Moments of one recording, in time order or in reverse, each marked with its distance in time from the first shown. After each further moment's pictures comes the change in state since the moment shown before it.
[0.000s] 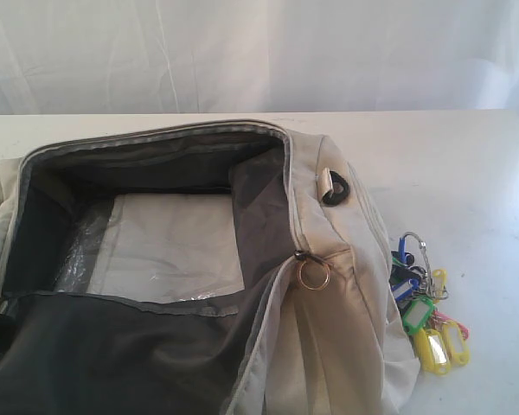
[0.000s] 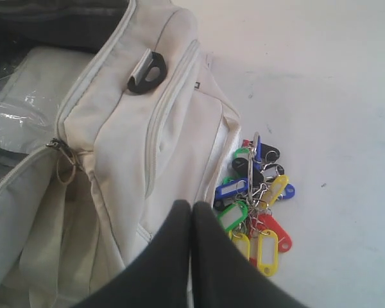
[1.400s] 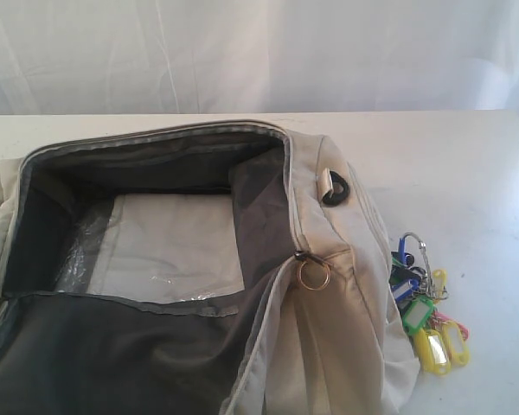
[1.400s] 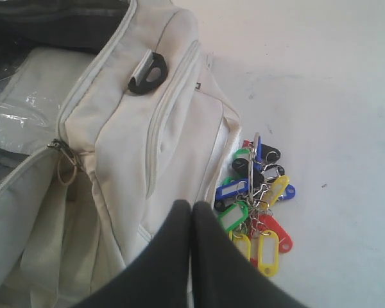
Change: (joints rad) left arm 0.068 -0.624 0.007 0.000 -0.195 0.007; right arm 0.000 -0.001 0.000 0.002 0.000 0.000
